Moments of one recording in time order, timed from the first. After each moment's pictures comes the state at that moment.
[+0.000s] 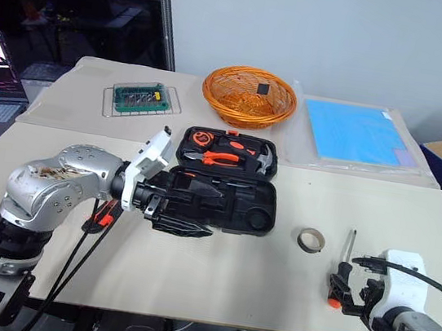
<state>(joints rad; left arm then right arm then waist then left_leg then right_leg) -0.65 0.60 -0.16 -0.34 -0.66 0.85 -1.15 0.16 -0.66 -0.60 -0.73 0.92 1.47 -0.08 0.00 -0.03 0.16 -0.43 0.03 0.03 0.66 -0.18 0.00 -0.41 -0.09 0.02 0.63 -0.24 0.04</state>
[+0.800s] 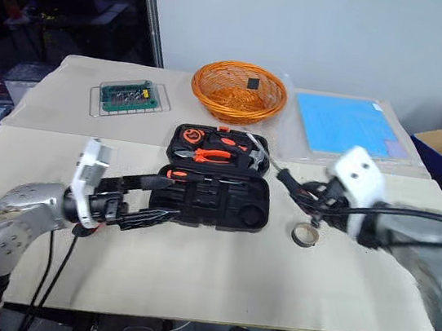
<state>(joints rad) -0.15 0.66 0.25 -0.48 -0.79 0.76 -0.94 -0.55 -1.00 0.13 -0.39 0.45 0.72 0.77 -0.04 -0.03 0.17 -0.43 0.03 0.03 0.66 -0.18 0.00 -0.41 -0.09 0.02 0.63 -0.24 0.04</state>
